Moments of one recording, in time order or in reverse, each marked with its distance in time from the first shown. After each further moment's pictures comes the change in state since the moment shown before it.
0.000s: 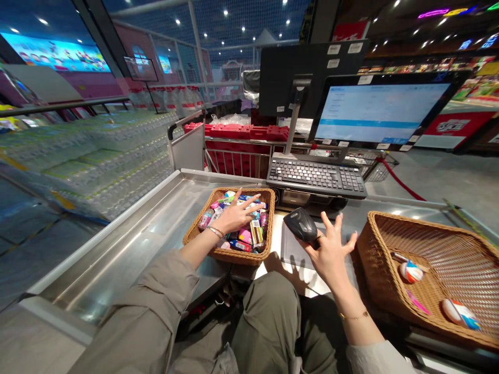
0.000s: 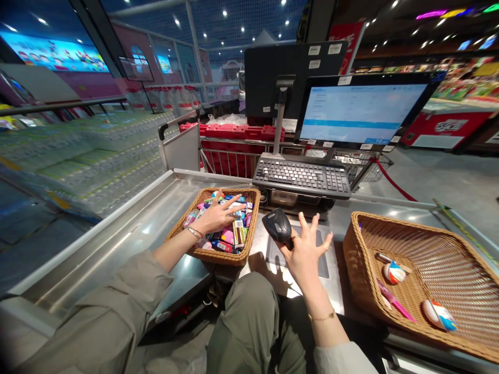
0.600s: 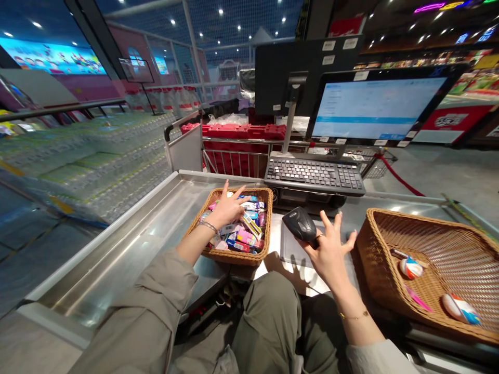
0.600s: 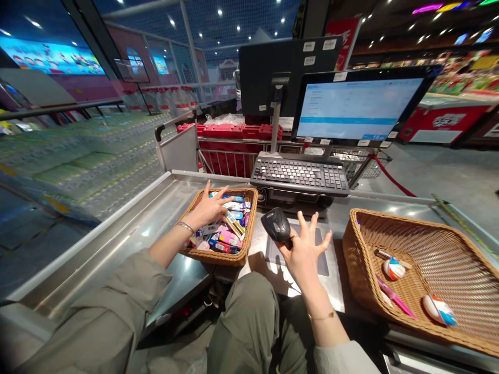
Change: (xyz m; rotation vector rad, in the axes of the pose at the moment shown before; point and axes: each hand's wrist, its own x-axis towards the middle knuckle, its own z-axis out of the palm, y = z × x) left_hand 0.005 -0.027 -0.006 -0.147 -0.095 -0.191; right_hand 0.000 -0.001 -0.003 0.042 -0.004 0.029
